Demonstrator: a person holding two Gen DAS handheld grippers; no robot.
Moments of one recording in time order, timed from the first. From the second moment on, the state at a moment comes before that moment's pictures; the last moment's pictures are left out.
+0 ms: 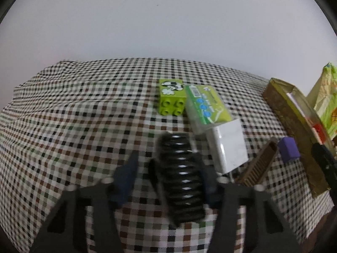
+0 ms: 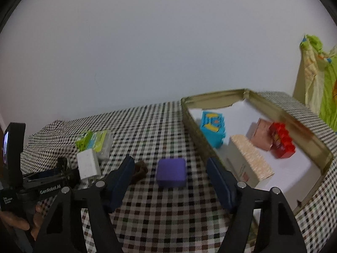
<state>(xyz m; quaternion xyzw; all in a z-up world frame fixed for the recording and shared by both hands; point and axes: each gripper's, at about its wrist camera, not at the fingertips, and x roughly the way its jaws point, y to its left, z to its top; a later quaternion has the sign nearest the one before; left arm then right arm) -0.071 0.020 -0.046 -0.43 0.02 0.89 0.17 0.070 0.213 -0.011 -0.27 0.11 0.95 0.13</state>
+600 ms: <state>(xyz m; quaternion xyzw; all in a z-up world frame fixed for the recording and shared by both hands) -0.071 -0.009 -0.029 -0.39 -0.03 0.91 0.13 0.051 0.210 -0.010 -0.31 0.10 0.93 0.14</state>
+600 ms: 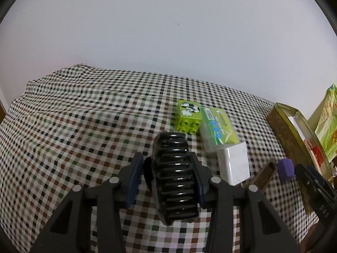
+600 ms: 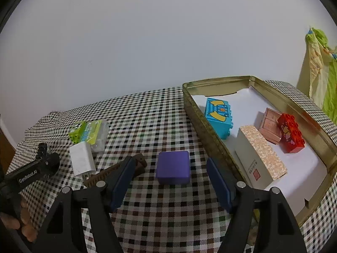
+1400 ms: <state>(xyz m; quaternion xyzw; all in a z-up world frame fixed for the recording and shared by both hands) -0.066 -0.002 -0.021 -0.38 -0.03 0.92 0.13 0.008 0.217 -0.039 -0.42 0.08 0.89 0.18</state>
